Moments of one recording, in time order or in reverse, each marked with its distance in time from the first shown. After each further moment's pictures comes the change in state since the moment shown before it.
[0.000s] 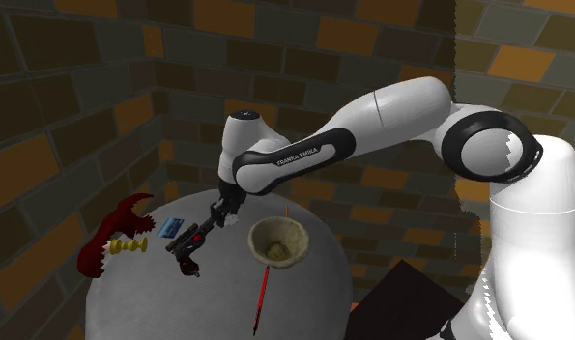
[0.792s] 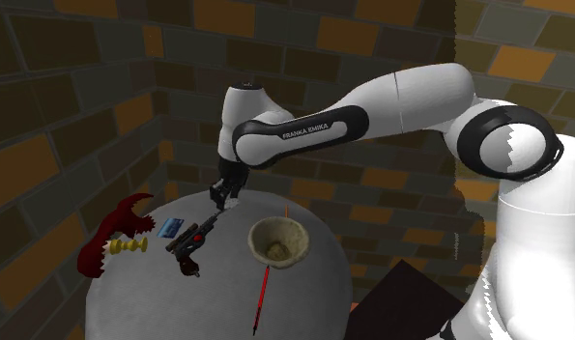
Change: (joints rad) arm -0.004 -0.064 0.010 0.075 0.019 -0.138 -0.013
